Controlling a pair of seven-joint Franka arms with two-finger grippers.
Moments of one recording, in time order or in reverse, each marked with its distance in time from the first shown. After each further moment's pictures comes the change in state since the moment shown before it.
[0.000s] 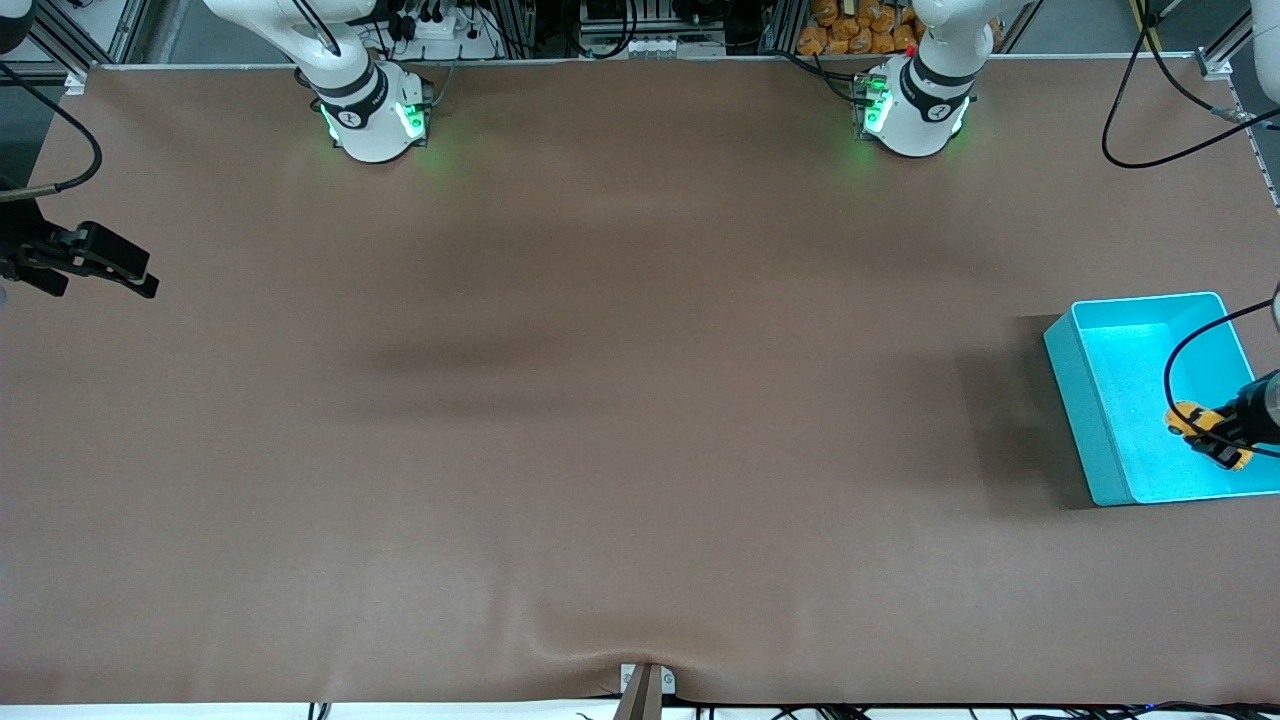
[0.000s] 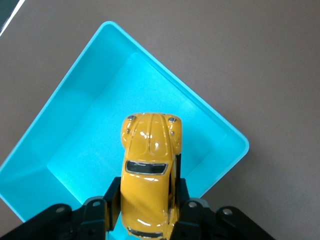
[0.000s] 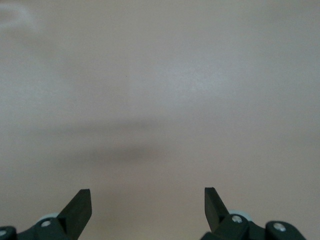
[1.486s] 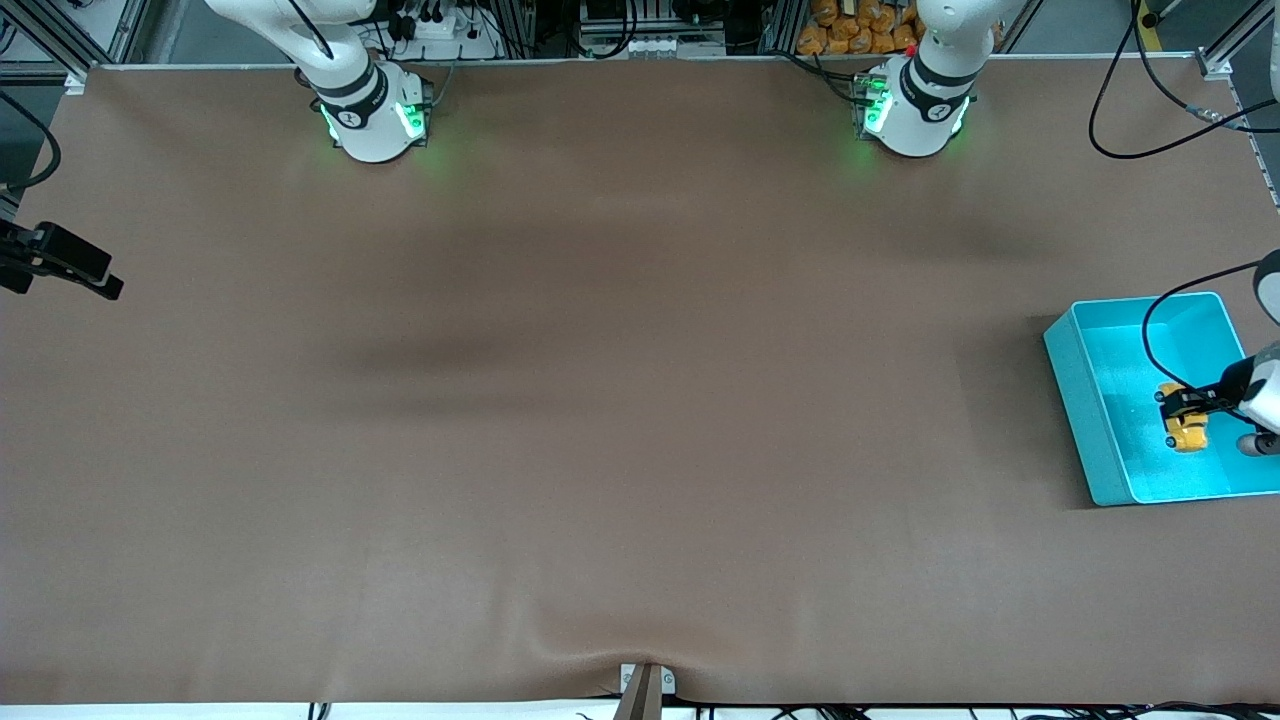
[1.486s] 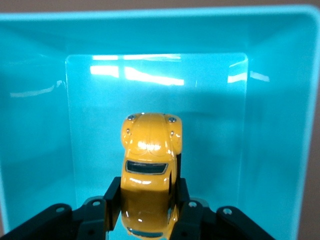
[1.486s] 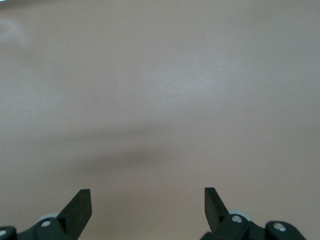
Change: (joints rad) left arm 0.165 0.006 0.000 -0.280 -0.120 0.334 0.826; right arm -0.048 0.000 -0.003 0.015 -0.001 0.004 0.001
